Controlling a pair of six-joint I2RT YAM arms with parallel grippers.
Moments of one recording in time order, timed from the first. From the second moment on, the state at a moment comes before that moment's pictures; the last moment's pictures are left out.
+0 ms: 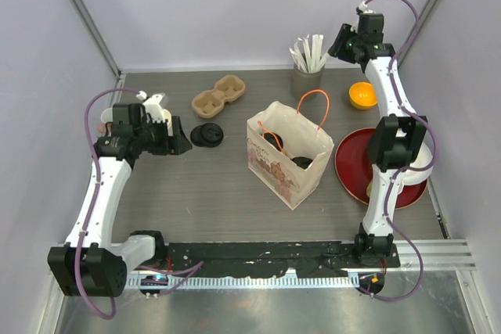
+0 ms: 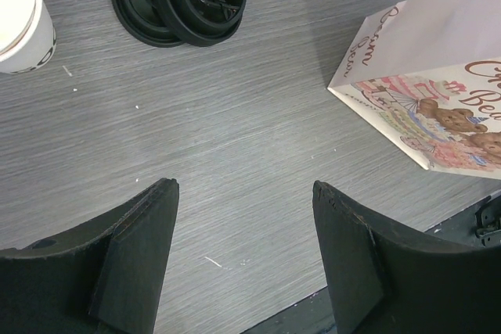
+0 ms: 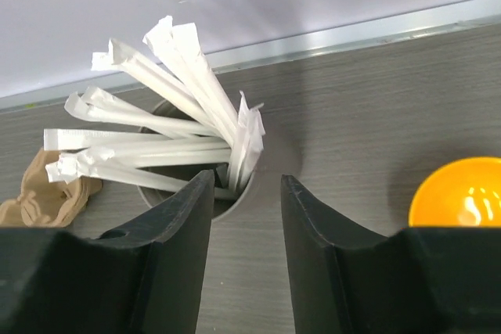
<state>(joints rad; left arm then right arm) -0.02 1.10 1.05 -0.75 0.44 -0.08 0.02 2.16 2.18 -0.55 -0.13 0.31</state>
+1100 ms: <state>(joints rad) -0.01 1.10 1.05 -0.74 0.48 -0.08 0.02 1.95 1.98 -0.40 -0.13 0.24</state>
